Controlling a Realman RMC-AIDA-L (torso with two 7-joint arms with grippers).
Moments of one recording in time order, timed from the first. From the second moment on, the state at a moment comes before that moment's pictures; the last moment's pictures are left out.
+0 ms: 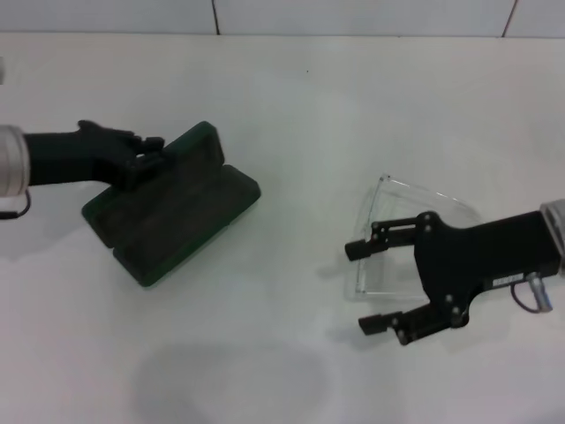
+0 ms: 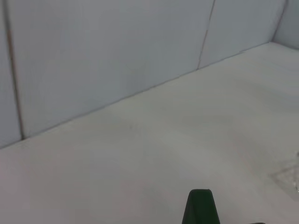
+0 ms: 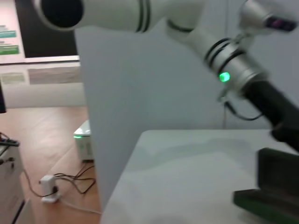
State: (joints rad) left arm -0.44 -2.08 0.94 1.02 2.08 1.31 -1.75; right arm 0.62 1.88 -1.63 -0.48 -1.27 -1.58 1.00
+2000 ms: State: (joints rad) left arm -0.80 -2.09 1.41 0.89 2.03 1.11 -1.50; right arm 0.56 1.99 -1.59 -0.49 -1.31 -1.56 0.92
